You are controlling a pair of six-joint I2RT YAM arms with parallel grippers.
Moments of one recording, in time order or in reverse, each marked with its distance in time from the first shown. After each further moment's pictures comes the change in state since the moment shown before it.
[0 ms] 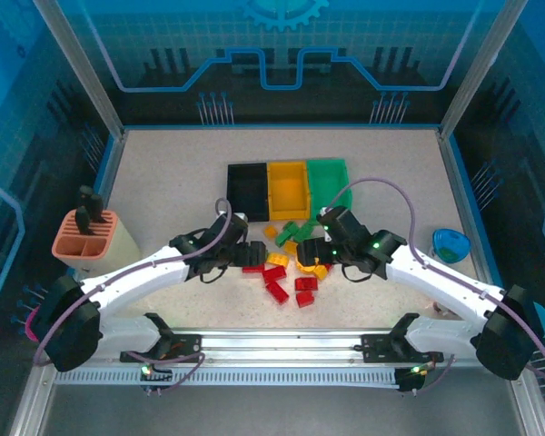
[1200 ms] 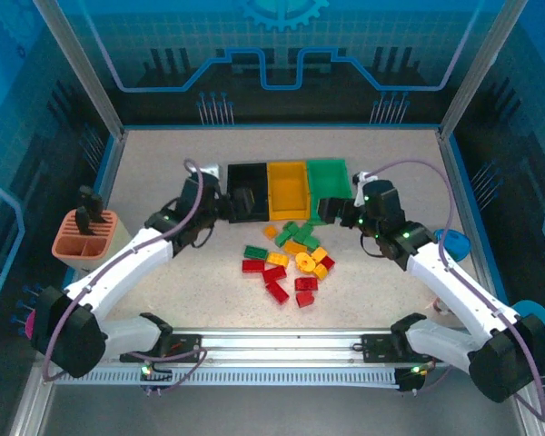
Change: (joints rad) left arm 0.227 -0.026 0.164 0.117 -0.027 0.103; right arm -0.299 -0.097 0.013 0.211 -0.018 -0.102
